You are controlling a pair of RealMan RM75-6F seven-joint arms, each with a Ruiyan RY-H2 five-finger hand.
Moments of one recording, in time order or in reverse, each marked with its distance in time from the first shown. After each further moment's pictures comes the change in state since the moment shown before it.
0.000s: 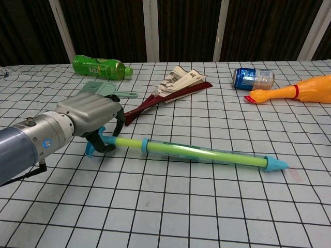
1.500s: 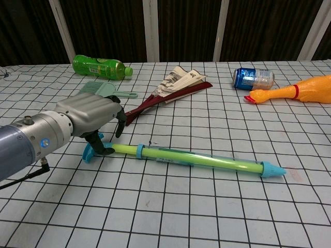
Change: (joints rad) left arm 0.042 0.004 -0.048 -0.030 0.002 -0.050 0.069; right arm -0.007 0.002 0.004 0.030 -0.003 0.020 0.011
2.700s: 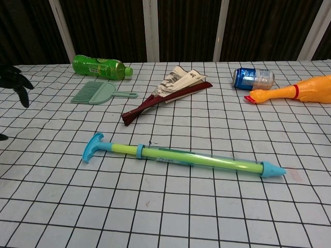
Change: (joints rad) left arm 0.332 0.512 0.067 -0.226 0.441 0.015 -0.485; right arm -0.007 -0.008 -0.002 0.004 -0.006 0.010 -0.062
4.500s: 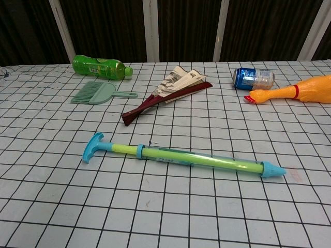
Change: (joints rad) left arm 0.295 0.105 0.102 0.188 0.181 0.379 -0.401; right arm -0.008 0.000 0.006 0.000 0.005 0.020 -0.002
